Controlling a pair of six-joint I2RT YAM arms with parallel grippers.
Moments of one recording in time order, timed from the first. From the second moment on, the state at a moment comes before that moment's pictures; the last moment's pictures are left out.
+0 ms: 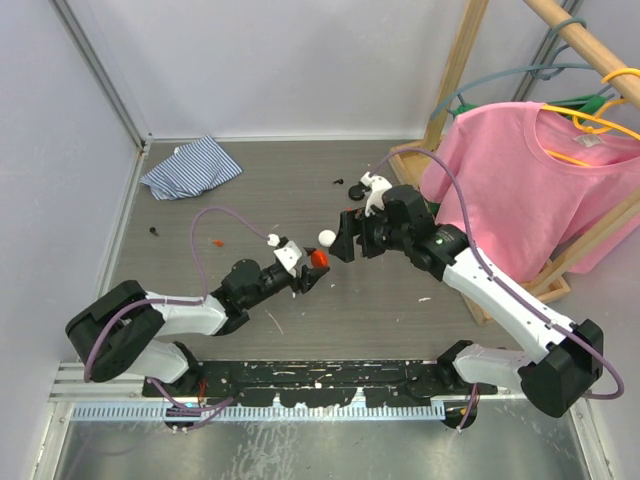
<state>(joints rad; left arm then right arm) -0.85 1.39 0.37 1.01 0.10 0.05 0.60 1.16 1.04 -0.48 -0.23 0.34</state>
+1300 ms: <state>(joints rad) -0.85 1.32 0.32 1.09 0.21 0.07 0.83 1.33 1.11 -0.48 -0.10 0.31</state>
